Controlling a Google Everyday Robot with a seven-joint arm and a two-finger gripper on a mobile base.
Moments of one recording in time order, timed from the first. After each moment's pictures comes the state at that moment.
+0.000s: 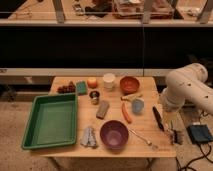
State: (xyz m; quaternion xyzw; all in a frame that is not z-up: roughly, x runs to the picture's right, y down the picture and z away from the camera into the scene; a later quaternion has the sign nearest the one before) arm 0.284 0.105 0.685 -0.28 0.02 0.02 0.96
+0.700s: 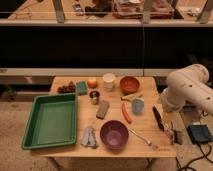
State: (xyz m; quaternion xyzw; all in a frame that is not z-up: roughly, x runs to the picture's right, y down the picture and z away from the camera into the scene) arm 0.279 0.101 0.676 -0.26 0.00 -0.02 0.96
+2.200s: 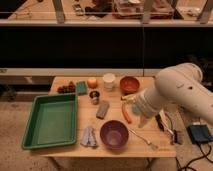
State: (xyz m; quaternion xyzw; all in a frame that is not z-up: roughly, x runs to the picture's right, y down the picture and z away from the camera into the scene) arm 0.117 0.093 0.586 -0.18 -0.23 -0.25 0.92
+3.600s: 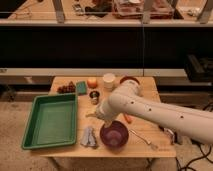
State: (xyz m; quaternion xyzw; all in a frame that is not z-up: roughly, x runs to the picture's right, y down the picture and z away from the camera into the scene) arm -0.048 0.141 0.693 -0.09 -0.32 -0.49 0.80
